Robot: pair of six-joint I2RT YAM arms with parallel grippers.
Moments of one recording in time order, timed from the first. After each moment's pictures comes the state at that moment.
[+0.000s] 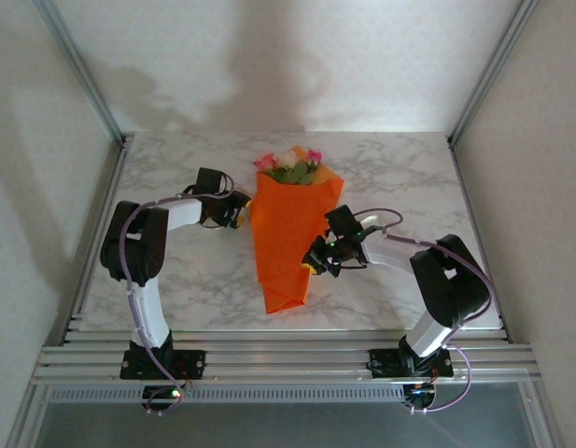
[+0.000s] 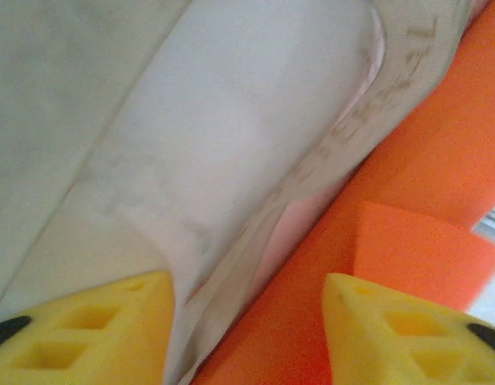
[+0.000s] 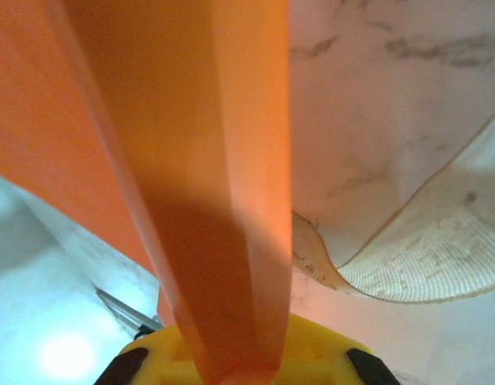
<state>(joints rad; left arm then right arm) -0.20 1.94 1.14 -0.15 0.39 -1.27 0.58 1.66 0.85 -0.28 -0.57 1.14</state>
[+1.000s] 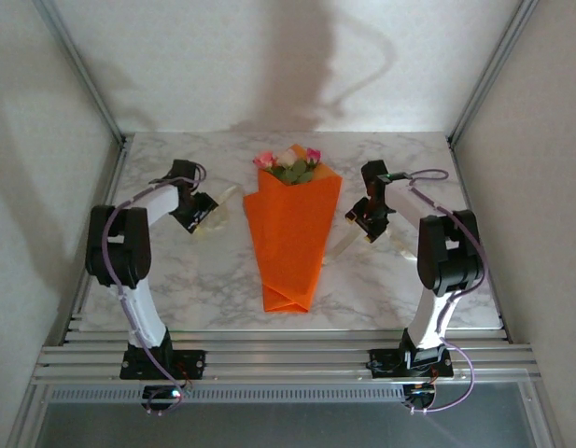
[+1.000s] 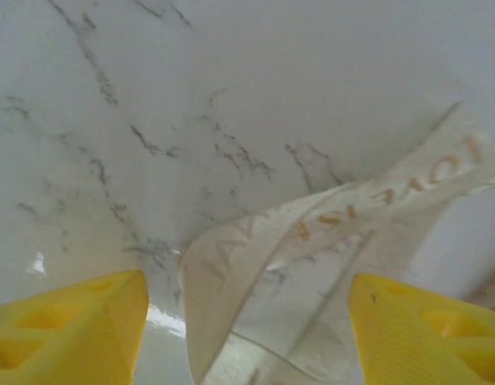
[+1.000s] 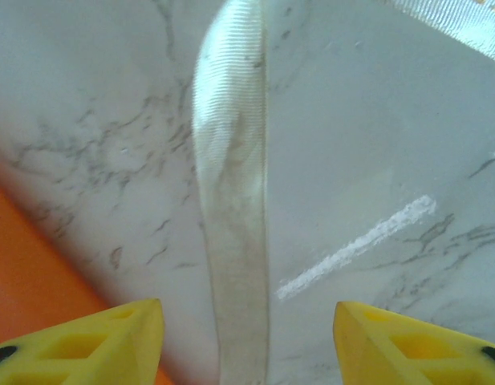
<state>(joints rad) -0.05 1.93 1.27 -0.58 0.10 -0.89 0.25 1.87 1.33 -0.87 -0.13 1.01</state>
